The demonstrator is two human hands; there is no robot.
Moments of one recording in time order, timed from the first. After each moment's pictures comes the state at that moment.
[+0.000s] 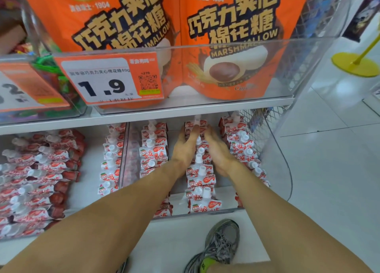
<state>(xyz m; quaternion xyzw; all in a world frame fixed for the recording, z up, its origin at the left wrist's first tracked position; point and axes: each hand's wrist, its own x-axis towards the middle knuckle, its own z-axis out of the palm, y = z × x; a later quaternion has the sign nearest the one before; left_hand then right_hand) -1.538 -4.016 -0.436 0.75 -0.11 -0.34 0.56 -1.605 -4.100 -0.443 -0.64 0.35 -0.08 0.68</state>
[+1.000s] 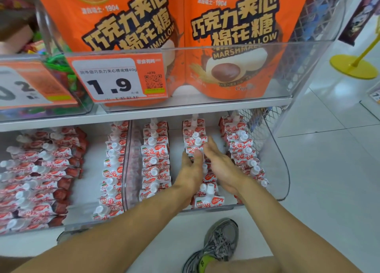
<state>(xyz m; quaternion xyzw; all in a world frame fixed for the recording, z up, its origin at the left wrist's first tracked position) -1.596 -3.980 -0.432 0.73 -0.07 -0.40 0.55 -1.651 -4.071 -0.417 -0.64 0.30 0.00 0.70</state>
